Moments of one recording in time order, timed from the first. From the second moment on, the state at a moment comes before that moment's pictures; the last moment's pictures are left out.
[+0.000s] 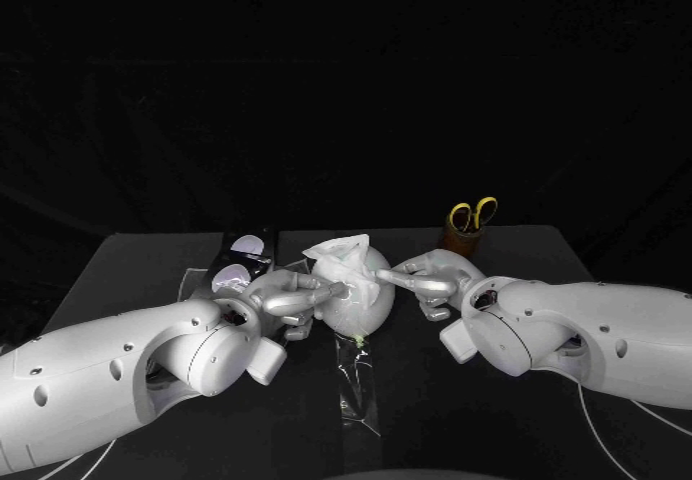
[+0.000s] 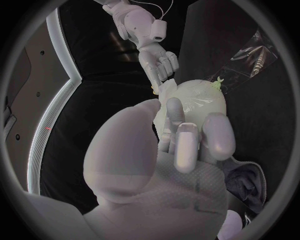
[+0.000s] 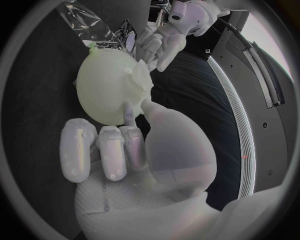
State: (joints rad) left arm 1.15 -0.80 -0.12 1.71 -0.19 -0.35 -0.02; left_hand 1.35 -0.17 0.33 0.28 0.30 0.87 0.14 0.36 0.33 1.17 0.05 0.98 0.57 1.46 -0.02 1.51 1.31 0.10 1.35 0.08 1.40 1.15; right arm 1.20 -0.98 -0.19 1.83 -0.40 -0.63 -0.09; right_hand 1.23 -0.08 0.31 0.21 0.06 0.96 0.13 0.27 0.36 1.46 0.05 1.57 1.31 1.46 -0.01 1.57 1.31 0.06 1.46 0.10 1.38 1.31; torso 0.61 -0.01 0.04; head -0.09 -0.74
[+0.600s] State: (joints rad) left arm 1.15 -0.80 -0.12 1.70 -0.19 -0.36 -0.03; left_hand 1.35 -0.17 0.33 0.28 0.30 0.87 0.15 0.35 0.33 1.18 0.06 0.99 0.58 1.46 -0.02 1.51 1.31 0.10 1.35 0.08 1.40 1.15; right arm 1.21 -0.96 -0.19 1.82 -0.40 -0.59 -0.13; right_hand 1.24 -0.08 0.30 0.20 0.06 0.96 0.13 0.27 0.37 1.46 0.05 1.57 1.31 1.46 -0.01 1.57 1.31 0.06 1.46 0.10 1.38 1.31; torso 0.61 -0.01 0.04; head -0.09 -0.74
